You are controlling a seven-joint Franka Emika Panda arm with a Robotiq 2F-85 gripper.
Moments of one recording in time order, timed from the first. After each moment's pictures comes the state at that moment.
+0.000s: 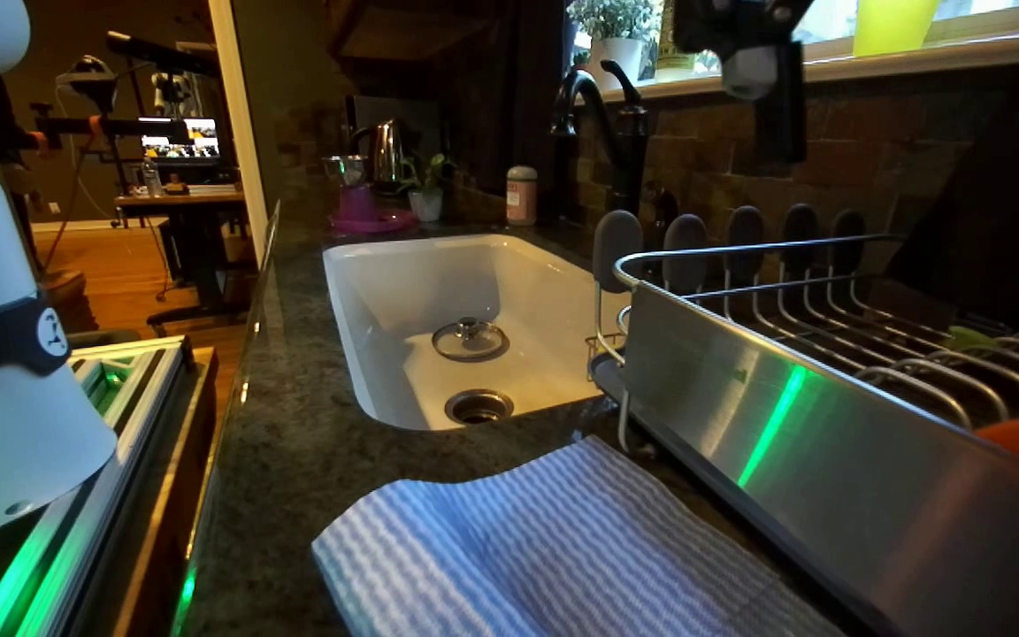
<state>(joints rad) -0.22 -0.13 -0.40 -2.31 -0.30 2.38 -1.51</state>
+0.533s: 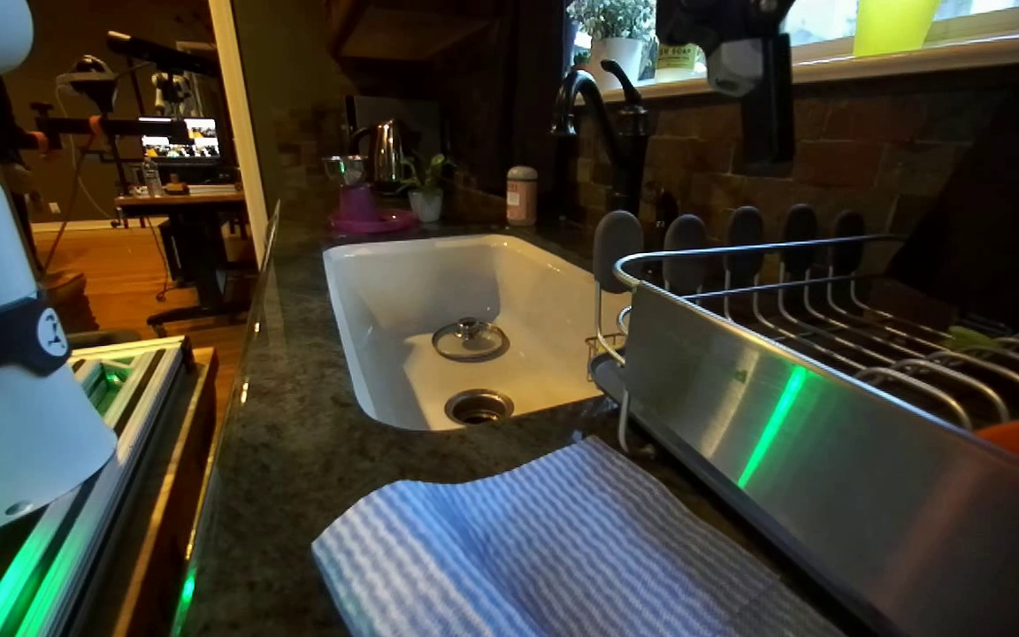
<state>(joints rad) -0.24 -0.15 -0.39 -2.31 -0.31 2.37 -1.53</state>
